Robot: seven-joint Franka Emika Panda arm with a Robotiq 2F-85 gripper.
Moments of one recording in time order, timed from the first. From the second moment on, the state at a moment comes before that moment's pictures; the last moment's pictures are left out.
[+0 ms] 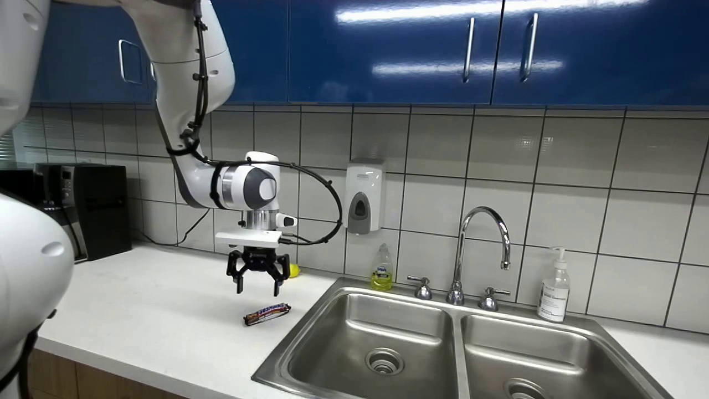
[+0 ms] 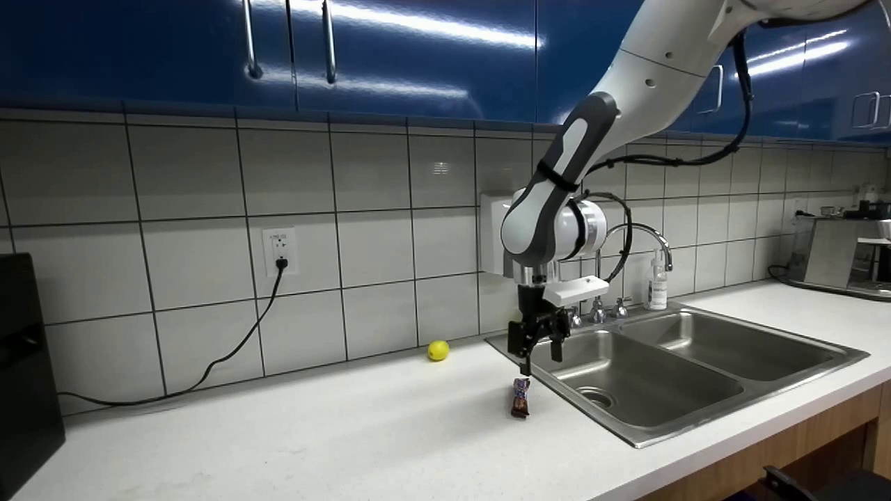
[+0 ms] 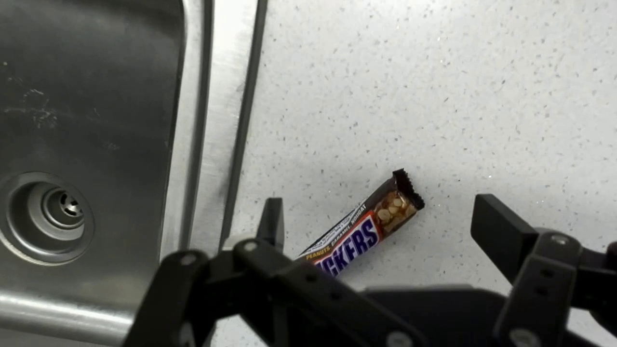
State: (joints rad) arm 0.06 0.26 0.04 -2.30 -0.04 2.50 -0.16
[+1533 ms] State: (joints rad) arm 0.06 0.39 0.04 -2.22 0.05 2.57 0.09
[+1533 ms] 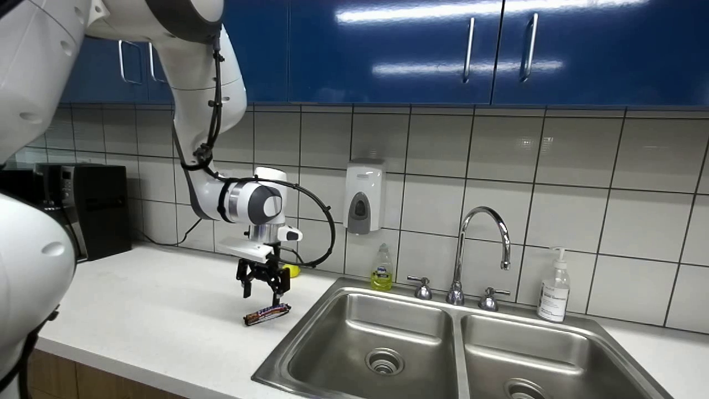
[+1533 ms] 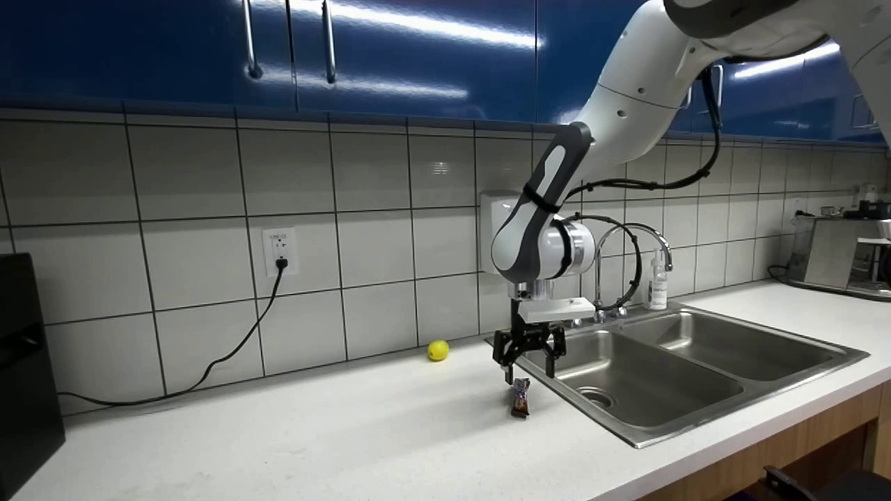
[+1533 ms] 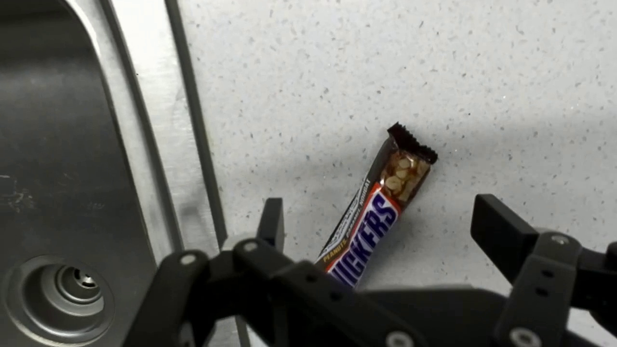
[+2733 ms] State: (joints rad) arm 0.17 0.52 -0.06 -2.13 0.05 2.66 0.39
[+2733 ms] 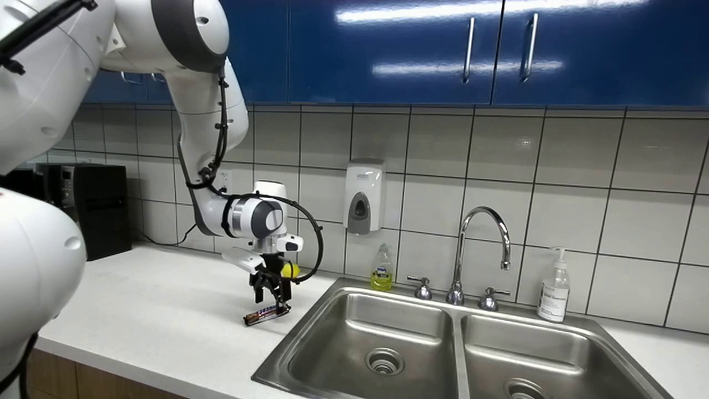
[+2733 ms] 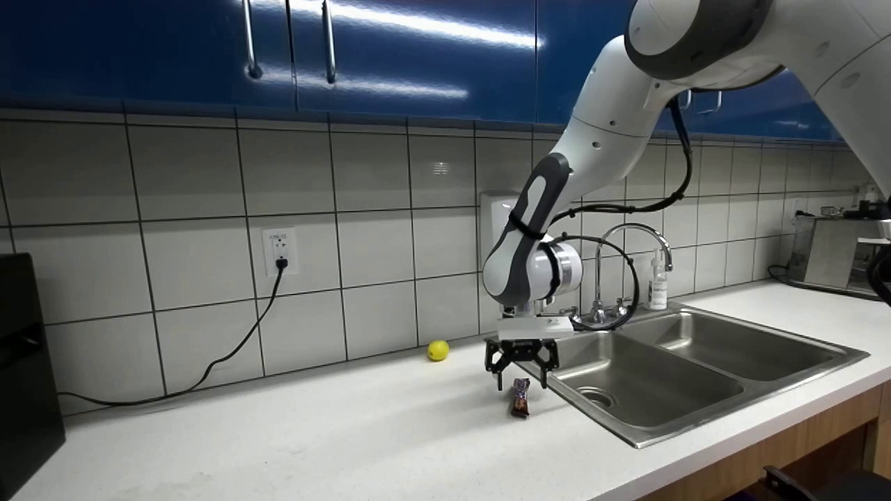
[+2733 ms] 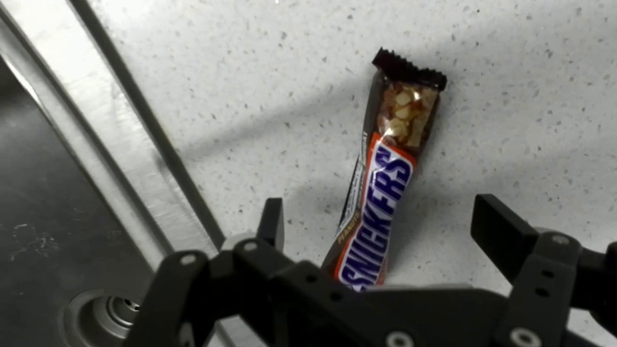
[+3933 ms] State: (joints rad) arm 0.18 0.57 -0.08 -2.08 0.05 2.65 0.43
